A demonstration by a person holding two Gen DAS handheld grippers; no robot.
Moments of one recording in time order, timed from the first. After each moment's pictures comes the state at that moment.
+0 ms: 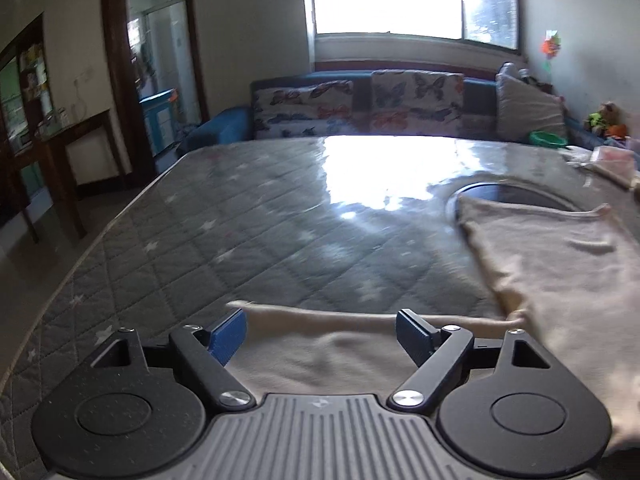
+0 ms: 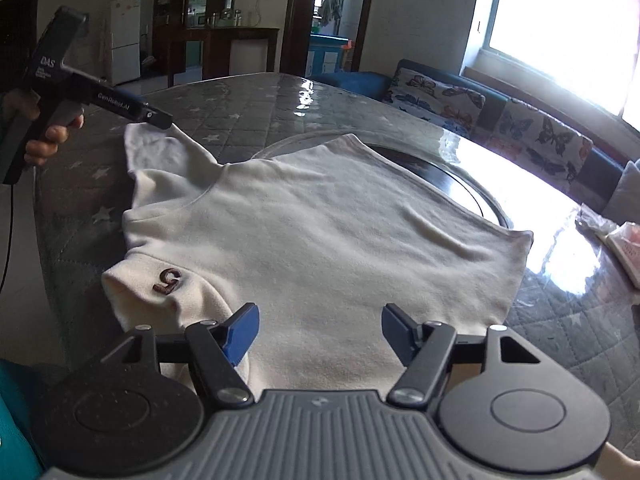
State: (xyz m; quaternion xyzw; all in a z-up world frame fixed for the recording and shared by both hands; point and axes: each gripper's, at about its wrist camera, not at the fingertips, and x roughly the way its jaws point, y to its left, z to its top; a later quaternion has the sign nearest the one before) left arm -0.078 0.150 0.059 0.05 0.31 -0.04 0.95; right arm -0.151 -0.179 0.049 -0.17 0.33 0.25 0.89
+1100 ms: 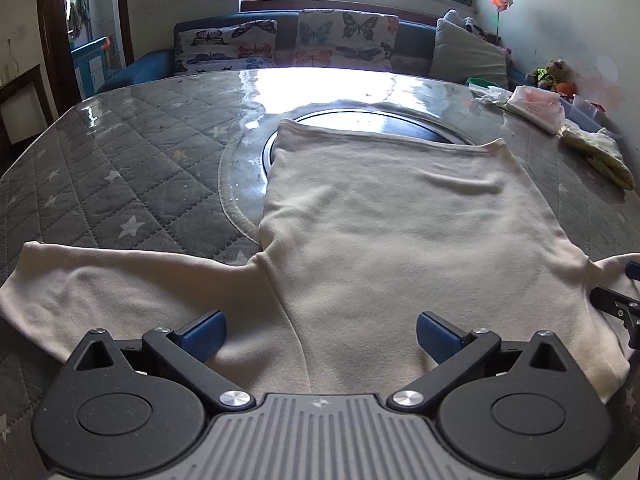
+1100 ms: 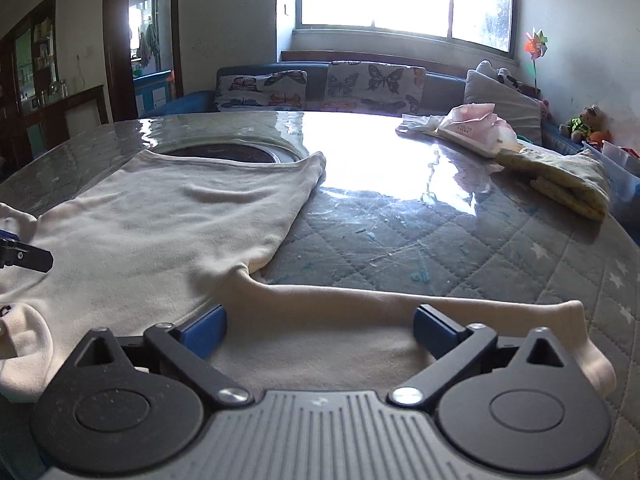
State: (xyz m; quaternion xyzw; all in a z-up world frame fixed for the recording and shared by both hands) left arm -0.075 0.019 0.023 0.03 0.41 -0.10 0.90; right arm -0.149 -0.289 0.024 -0.01 0.33 0.02 0.94
